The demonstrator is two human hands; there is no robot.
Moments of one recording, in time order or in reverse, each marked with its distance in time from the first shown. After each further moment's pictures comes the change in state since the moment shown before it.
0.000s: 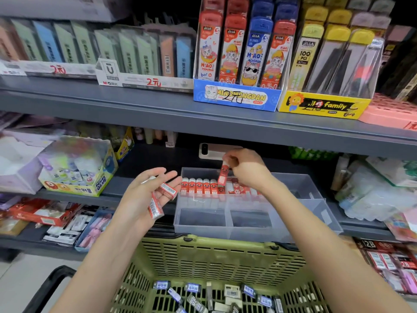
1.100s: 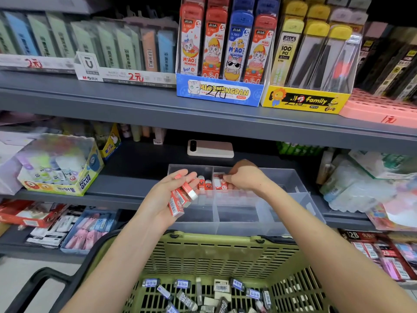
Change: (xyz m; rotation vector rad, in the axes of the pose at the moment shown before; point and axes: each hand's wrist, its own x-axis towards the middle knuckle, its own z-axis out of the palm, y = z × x) left_hand 0.008 -0.040 0.031 0.040 -0.137 -0.208; right_hand -0.011 0.032 0.005 -0.054 -0.239 0.262
